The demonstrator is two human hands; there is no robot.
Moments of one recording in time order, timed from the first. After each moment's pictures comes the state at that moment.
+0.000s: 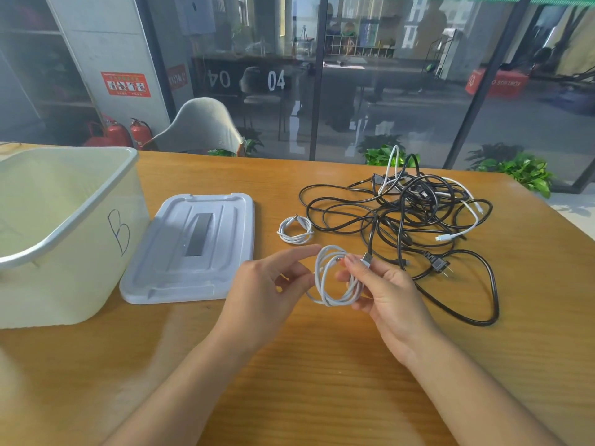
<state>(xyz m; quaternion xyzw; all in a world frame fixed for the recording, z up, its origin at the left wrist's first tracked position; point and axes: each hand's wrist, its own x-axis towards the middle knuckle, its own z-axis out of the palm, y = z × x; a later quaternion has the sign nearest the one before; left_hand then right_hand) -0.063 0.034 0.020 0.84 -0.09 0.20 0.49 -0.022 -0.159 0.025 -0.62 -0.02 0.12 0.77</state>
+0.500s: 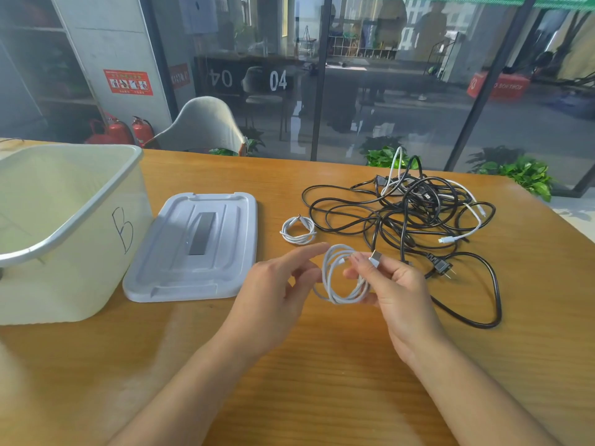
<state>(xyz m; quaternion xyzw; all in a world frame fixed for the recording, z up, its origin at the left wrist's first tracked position) -0.065 0.029 0.026 0.86 -0.11 0.20 0.46 -0.021 -0.159 0.023 -0.67 -0.03 0.03 0.74</state>
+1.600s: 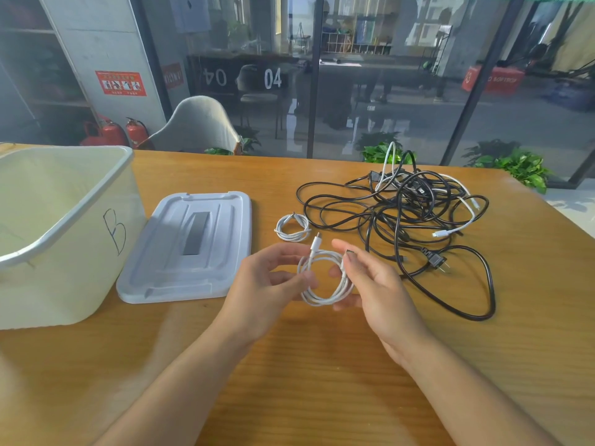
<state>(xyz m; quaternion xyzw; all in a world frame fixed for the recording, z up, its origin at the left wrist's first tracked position) -0.056 0.034 0.012 0.71 -0.03 0.08 0.70 -0.026 -0.154 0.019 -0.70 -0.10 0.07 0.71</state>
